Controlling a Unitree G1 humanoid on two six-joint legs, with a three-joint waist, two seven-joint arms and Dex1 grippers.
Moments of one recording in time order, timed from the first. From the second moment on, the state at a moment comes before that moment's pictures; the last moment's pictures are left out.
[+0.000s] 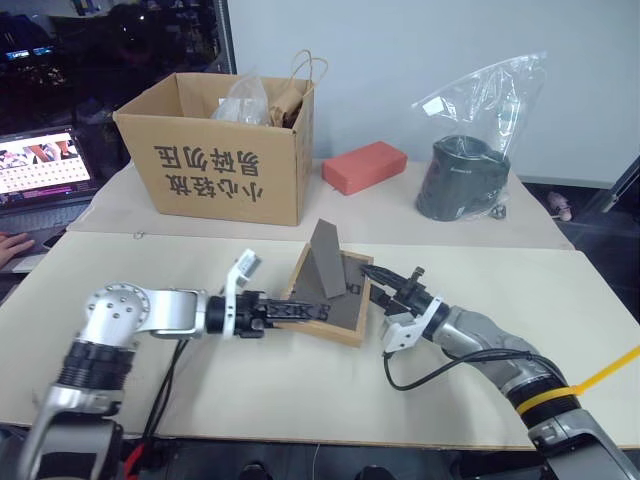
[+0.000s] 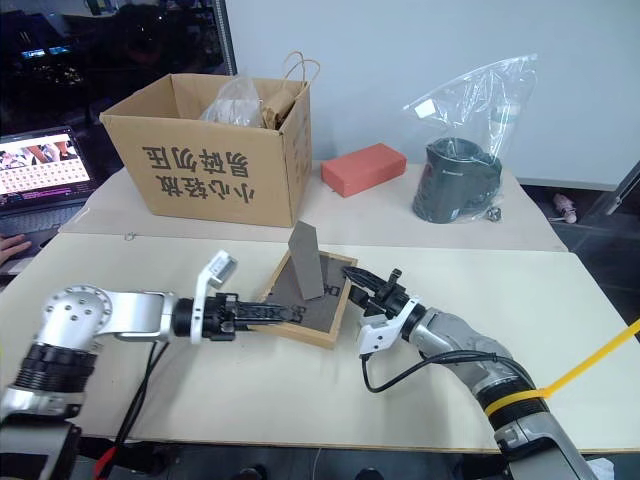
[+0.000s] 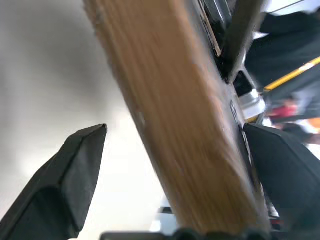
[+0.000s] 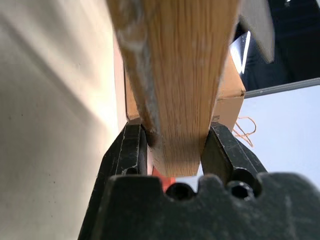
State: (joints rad) left arm -0.65 0.80 -0.02 0.06 -1.51 1.32 -0.28; right arm -0.54 -0.62 0.28 0.35 -0.73 -0.74 -0.02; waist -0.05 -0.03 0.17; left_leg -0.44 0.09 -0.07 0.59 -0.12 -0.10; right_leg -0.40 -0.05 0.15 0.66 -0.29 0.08
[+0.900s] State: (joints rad) left arm -0.26 0.97 0.26 -0.24 -0.79 0.52 -1.06; right arm -0.71 -0.53 0.10 0.30 0.45 0.54 0.91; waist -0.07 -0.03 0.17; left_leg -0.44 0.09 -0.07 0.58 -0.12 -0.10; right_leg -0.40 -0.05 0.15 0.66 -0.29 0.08
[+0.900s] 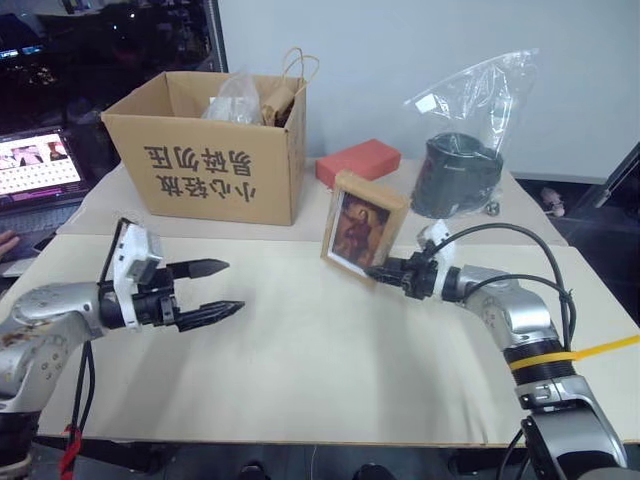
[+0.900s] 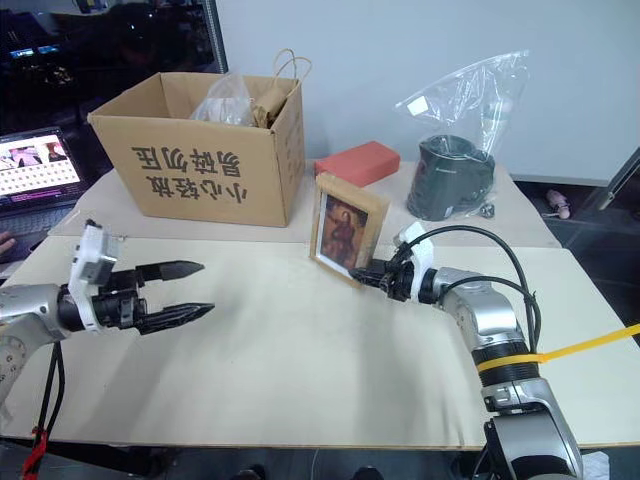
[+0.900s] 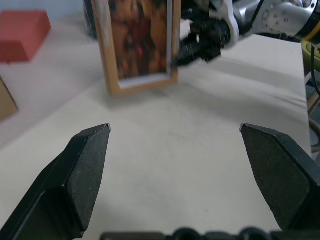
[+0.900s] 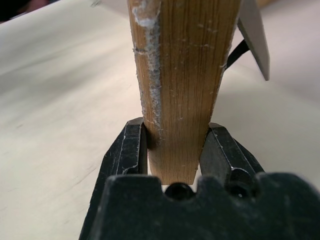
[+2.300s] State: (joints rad) left arm -0.29 0.79 0.15 -0.10 -0.46 0.53 -0.81; right arm -0.08 -0.70 -0.22 -0.31 0.49 0.66 0.93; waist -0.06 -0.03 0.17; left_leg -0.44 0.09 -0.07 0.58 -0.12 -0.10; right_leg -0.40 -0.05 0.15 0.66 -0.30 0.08
